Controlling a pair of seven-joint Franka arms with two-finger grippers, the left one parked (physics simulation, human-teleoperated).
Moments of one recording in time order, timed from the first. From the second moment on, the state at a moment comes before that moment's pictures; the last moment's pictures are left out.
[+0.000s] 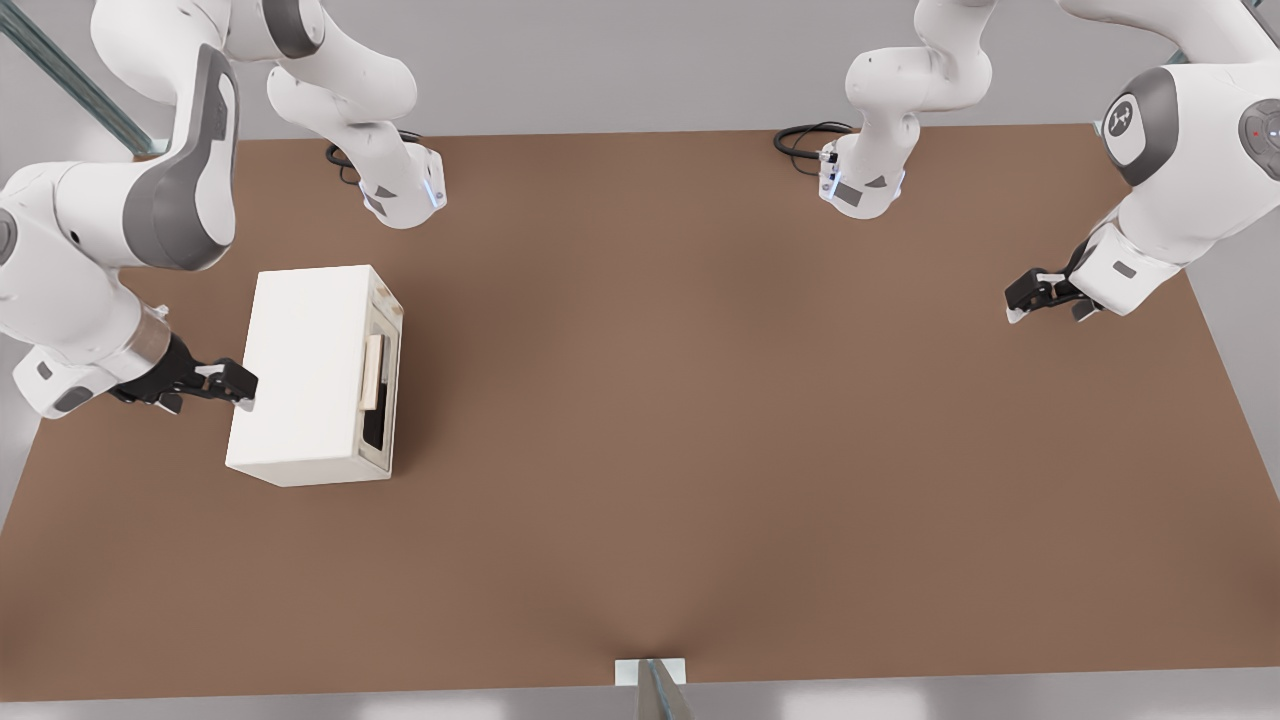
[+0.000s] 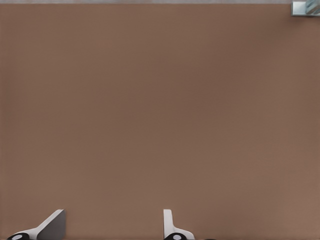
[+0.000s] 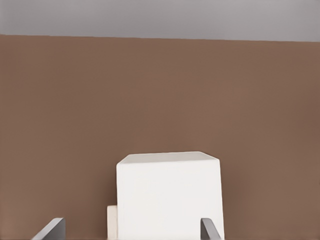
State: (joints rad) arm 0.06 0.26 -0.07 -1.28 0.00 1.61 -0.02
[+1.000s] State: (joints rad) arm 0.23 0.20 0.30 -2.11 -0.91 1.70 0.65
